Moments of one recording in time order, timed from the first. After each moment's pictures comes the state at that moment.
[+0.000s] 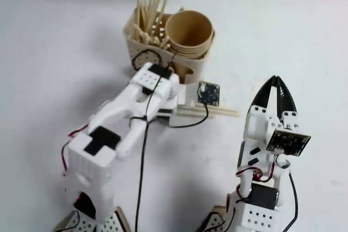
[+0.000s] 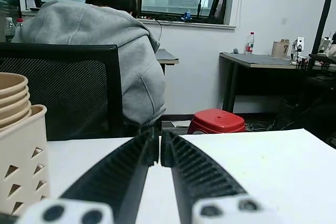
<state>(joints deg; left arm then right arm) 22.9 25.9 1.6 64.0 -67.0 9.8 -102.2 96.4 8.1 4.6</state>
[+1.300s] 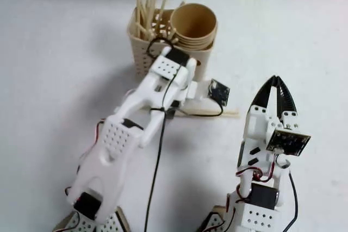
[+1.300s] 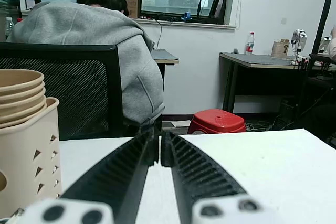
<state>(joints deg) 24.3 58.4 -48.3 97.2 -75.6 9.8 -102.2 96.4 8.1 4.6</state>
